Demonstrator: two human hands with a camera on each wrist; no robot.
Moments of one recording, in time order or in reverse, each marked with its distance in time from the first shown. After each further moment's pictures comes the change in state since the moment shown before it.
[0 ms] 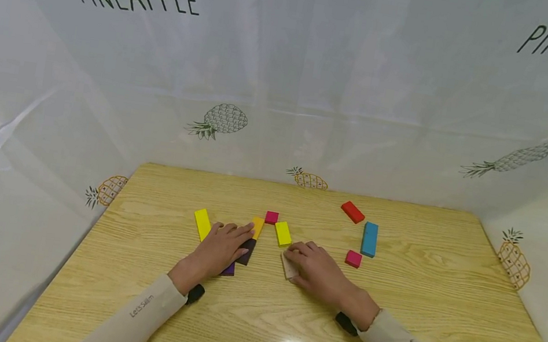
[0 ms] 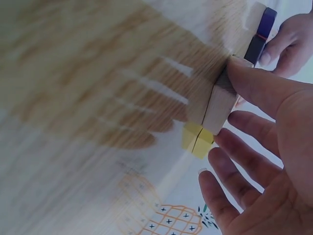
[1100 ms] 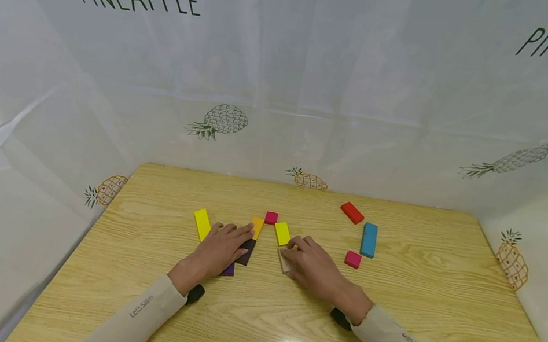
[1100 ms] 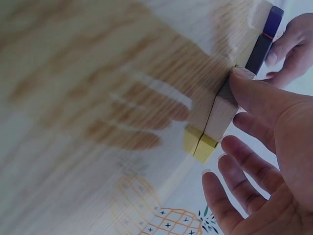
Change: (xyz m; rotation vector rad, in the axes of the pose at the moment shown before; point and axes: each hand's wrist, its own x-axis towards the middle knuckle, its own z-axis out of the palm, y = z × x) left_hand 0.000 0.001 0.001 -0.017 0.001 -0.011; right_hand 0.011 0.001 0.004 -0.057 0.077 -0.040
